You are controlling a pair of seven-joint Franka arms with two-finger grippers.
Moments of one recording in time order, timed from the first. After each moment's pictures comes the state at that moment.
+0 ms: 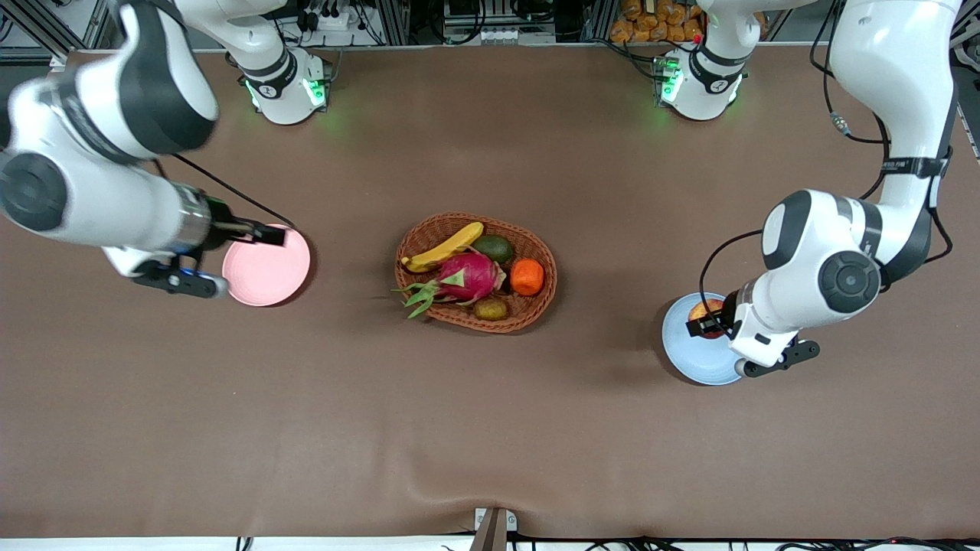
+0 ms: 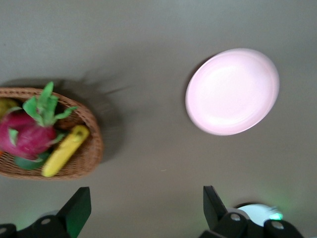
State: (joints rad) left arm 0.08 0.52 -0.31 -1.63 0.16 2.01 -0.55; right arm 0.19 0.26 0.03 -1.59 0.22 1.53 0.53
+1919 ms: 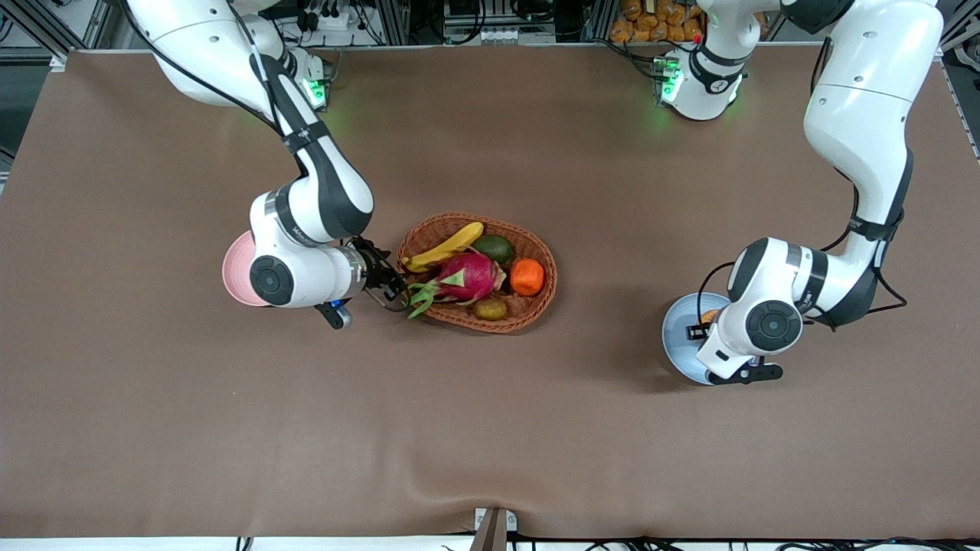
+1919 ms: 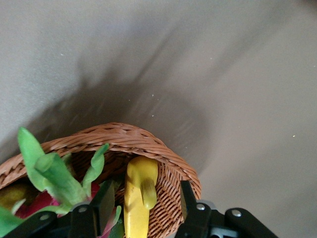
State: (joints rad) left arm 0.07 0.71 -0.31 -1.60 0.39 2.01 -0.48; right arm 0.39 0.53 0.03 -1.72 0.44 1.95 1.09
